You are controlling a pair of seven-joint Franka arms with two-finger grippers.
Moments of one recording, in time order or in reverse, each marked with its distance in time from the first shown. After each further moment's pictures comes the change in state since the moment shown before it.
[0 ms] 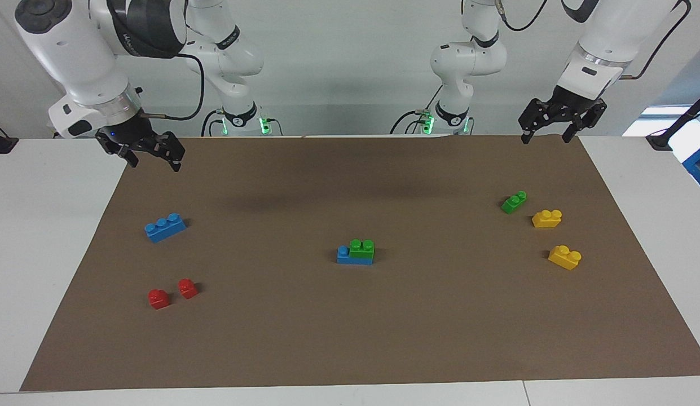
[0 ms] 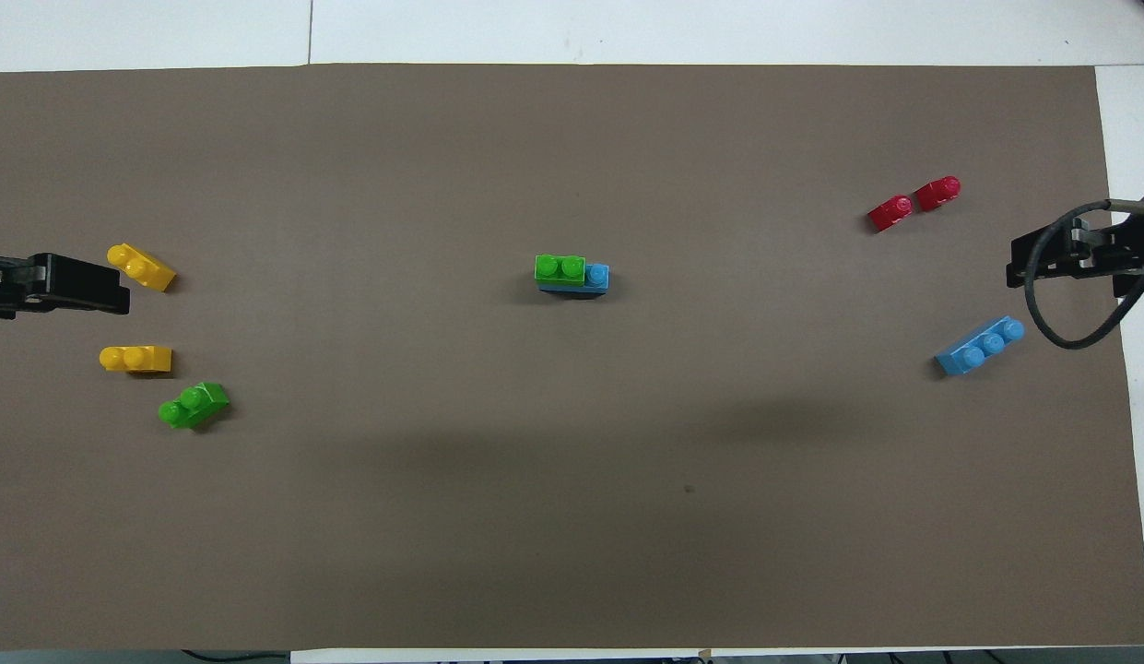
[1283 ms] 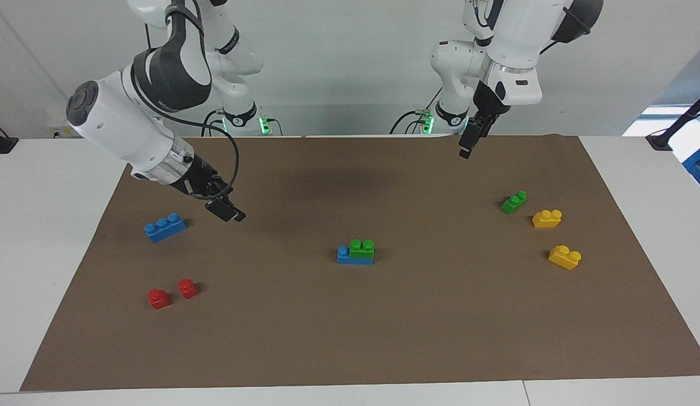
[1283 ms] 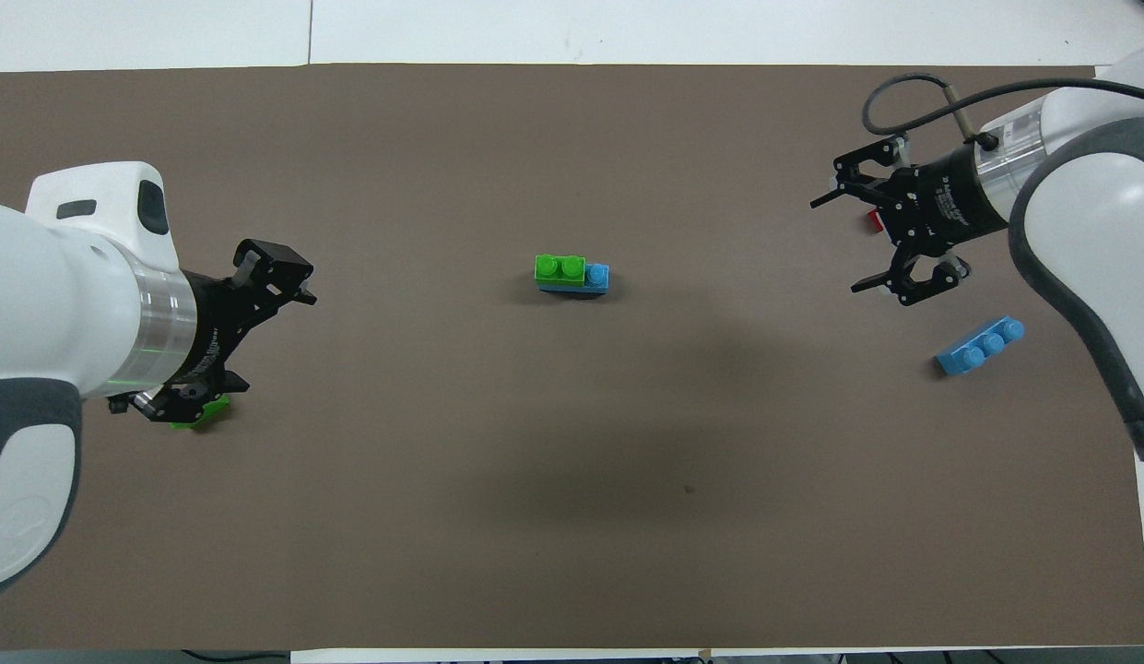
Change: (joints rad) left arm -0.257 -0.086 -0.023 -0.214 -0.043 0.211 -1.186; right arm 0.085 0.190 0.014 -0.027 0.501 0.218 0.958
